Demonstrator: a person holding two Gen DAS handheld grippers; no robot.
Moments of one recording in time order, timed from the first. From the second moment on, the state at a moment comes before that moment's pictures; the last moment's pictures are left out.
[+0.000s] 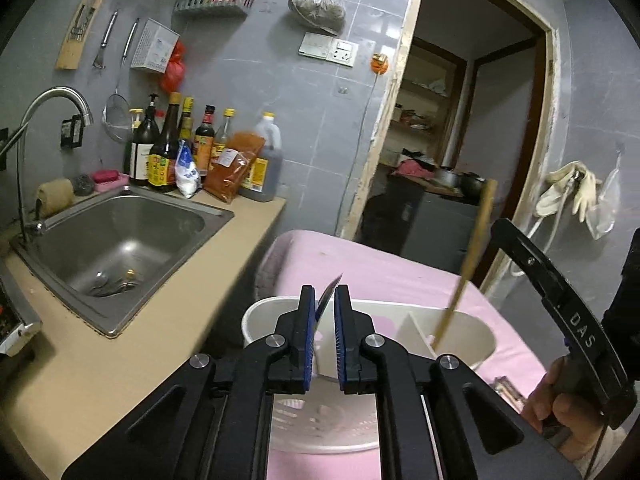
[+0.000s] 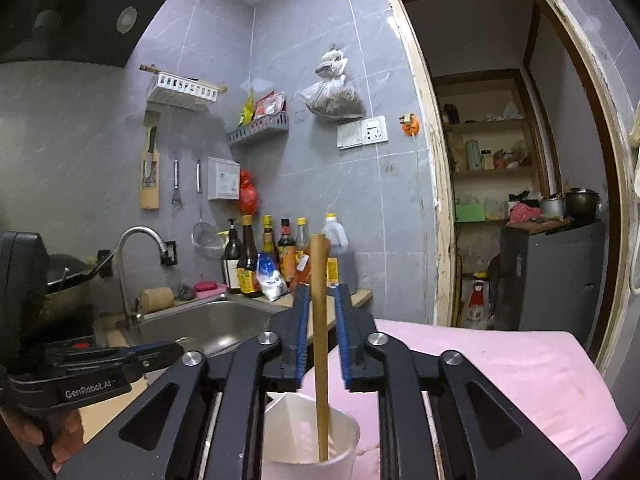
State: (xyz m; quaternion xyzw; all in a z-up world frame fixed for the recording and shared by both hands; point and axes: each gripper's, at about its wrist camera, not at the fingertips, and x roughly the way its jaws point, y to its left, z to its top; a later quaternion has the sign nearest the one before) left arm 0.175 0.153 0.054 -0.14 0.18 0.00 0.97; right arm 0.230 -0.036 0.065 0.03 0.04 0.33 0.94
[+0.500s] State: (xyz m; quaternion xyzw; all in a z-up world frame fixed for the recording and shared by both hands) left arm 0.148 0.117 0.090 -0.12 0.12 -0.03 0.98; right arm 0.203 -0.089 0.091 0.06 0.00 0.32 0.94
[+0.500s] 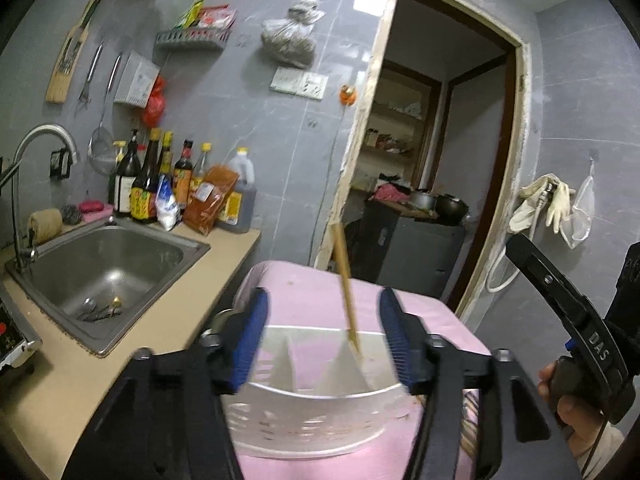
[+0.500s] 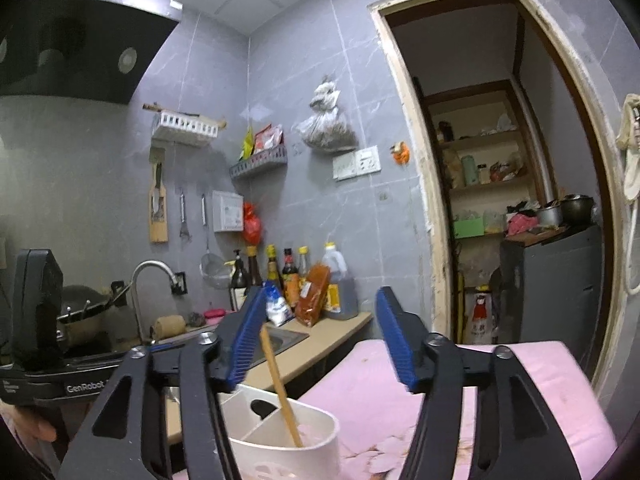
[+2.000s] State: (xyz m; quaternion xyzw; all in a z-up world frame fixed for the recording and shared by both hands) left arm 0.262 -0.058 -0.036 -0.04 0.44 -0.16 0.88; right arm 0.249 -0.230 -0.038 -0.05 0.37 0.24 0.90
